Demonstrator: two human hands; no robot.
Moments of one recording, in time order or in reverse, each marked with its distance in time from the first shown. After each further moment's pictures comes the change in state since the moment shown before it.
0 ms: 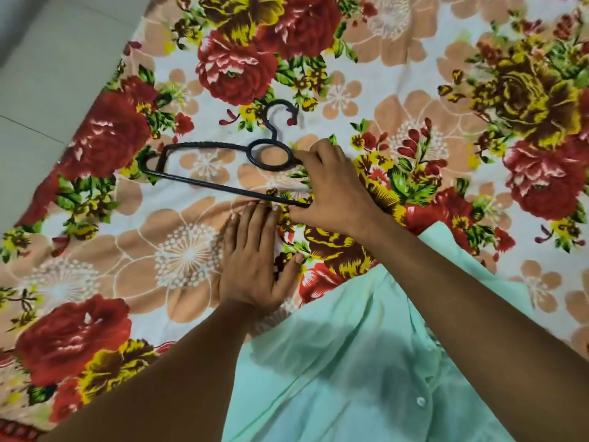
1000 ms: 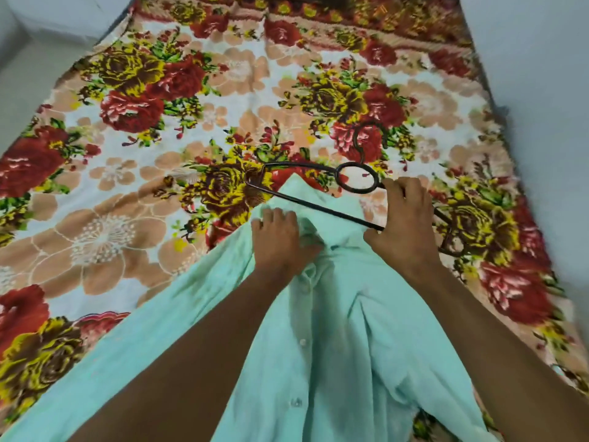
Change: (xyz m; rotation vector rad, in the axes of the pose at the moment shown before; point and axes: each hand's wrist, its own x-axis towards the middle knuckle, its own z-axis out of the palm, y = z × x) left_hand -0.052 0.222 -0.004 0.022 -0.139 0.136; right_hand -0.345 0.080 -0.083 -0.171 0.447 0.600
